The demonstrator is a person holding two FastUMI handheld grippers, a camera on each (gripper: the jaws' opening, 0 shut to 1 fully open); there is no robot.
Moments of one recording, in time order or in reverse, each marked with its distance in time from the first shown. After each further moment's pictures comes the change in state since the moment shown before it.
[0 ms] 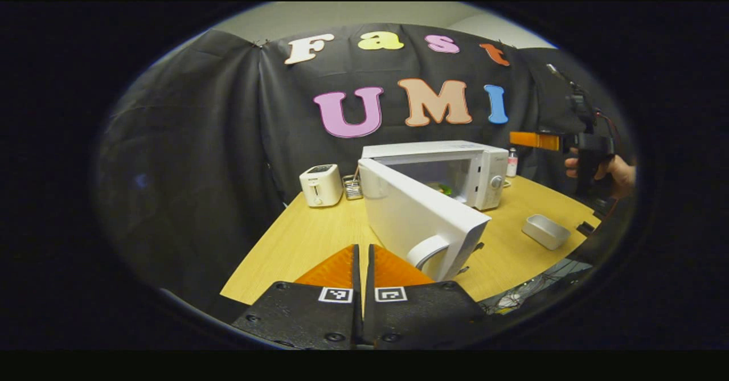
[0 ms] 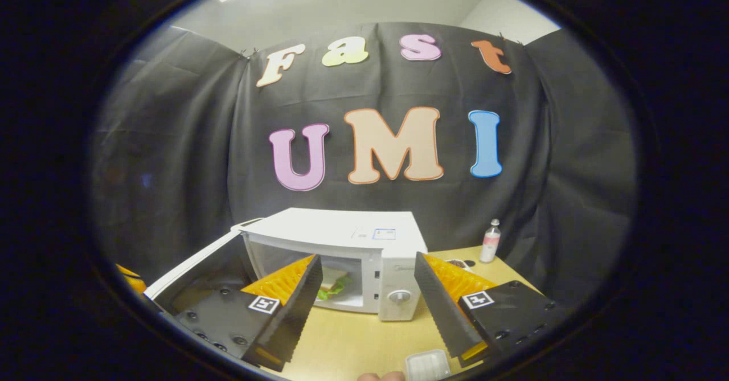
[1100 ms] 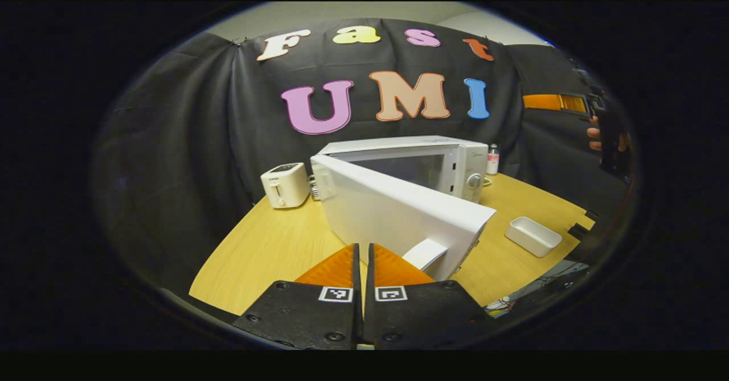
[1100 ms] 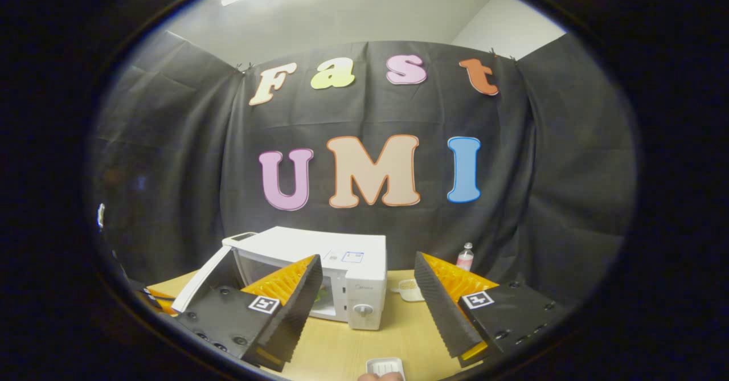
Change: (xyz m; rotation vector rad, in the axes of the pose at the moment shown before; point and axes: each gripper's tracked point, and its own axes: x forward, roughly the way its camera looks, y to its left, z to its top) left arm 0.051 -0.080 0.007 -0.006 -0.017 -0.131; right arm -0.033 -0.062 0.068 -0.009 -0.082 -0.032
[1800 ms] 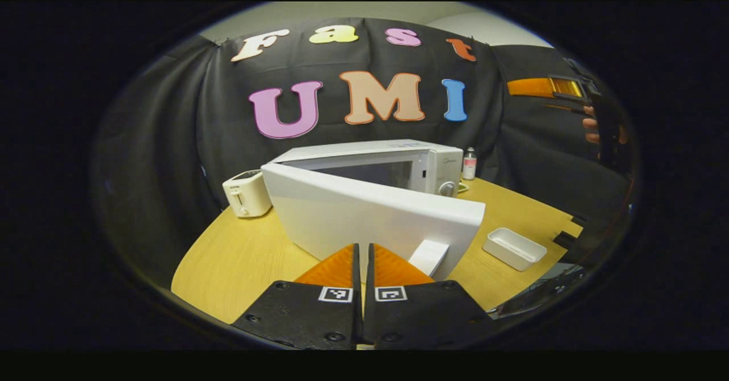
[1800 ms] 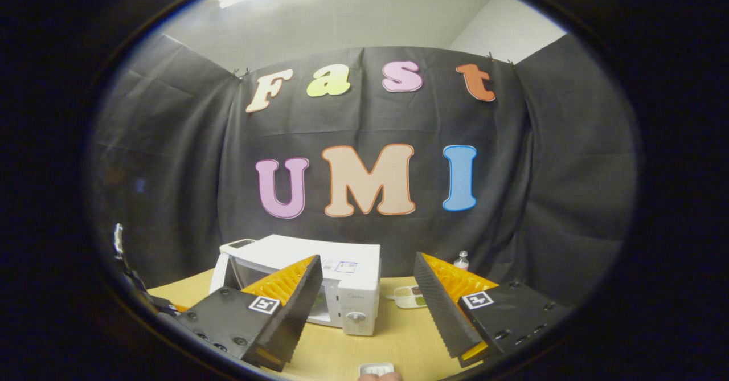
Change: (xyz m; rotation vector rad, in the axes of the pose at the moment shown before) left arm 0.052 -0.055 0.014 0.020 -0.011 -0.109; right arm 0.003 -0.009 0.017 -0.004 -0.015 0.005
